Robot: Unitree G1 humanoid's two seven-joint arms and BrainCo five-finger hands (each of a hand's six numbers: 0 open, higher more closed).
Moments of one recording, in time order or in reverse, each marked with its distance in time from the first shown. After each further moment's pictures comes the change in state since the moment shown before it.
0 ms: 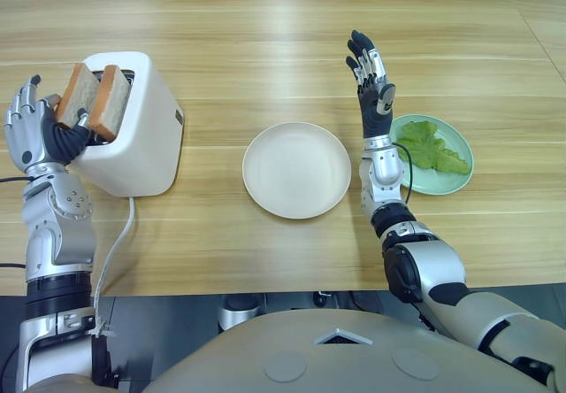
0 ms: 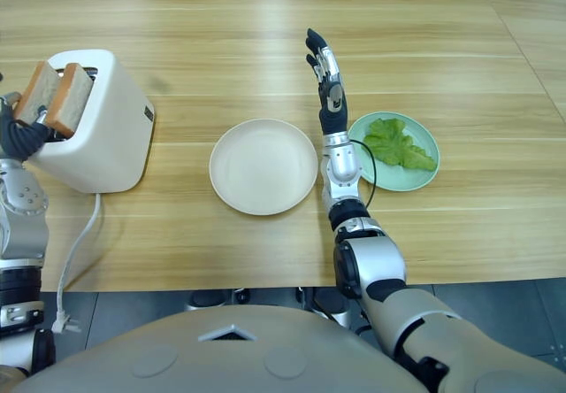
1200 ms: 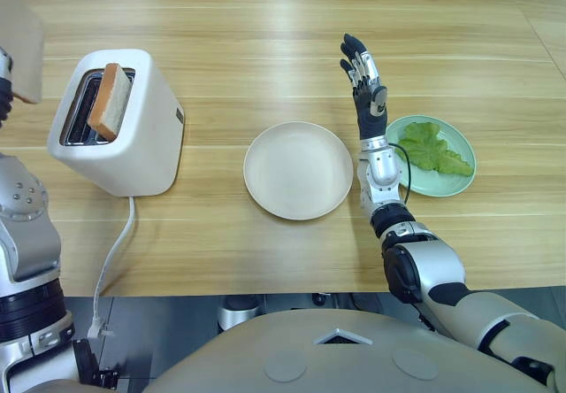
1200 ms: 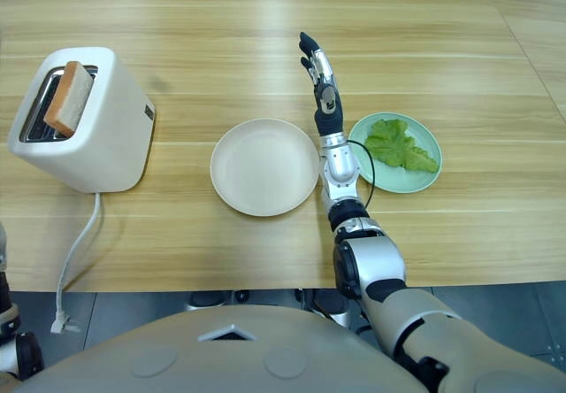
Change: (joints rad) left arm 0.005 0.053 0.194 -0.427 0.043 -0.030 0.095; right arm 0.000 0.006 0.011 0.011 -0.042 0.000 -0.013
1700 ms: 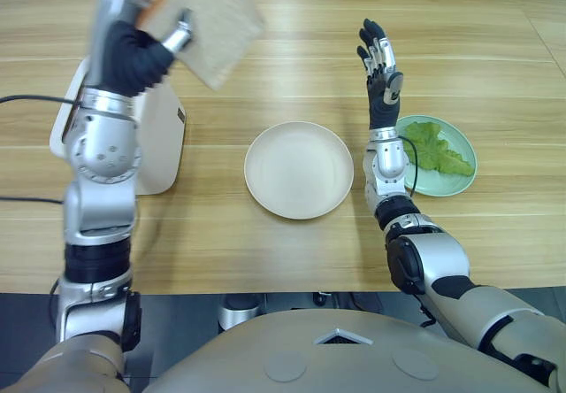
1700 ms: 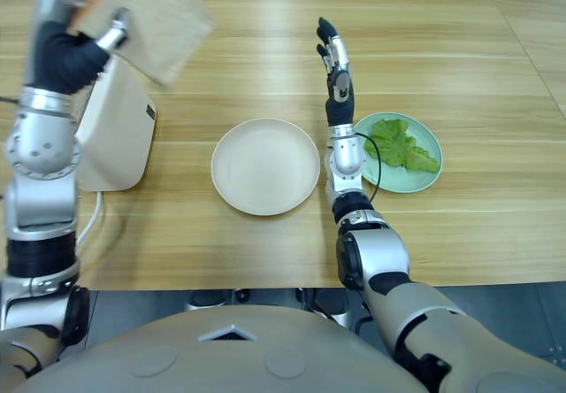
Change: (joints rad) left arm -0.295 -0.211 -0.465 0.072 -0.510 -0.181 -0.529; right arm -0.064 -0.035 -0.072 0.043 0.020 0.000 -0.086
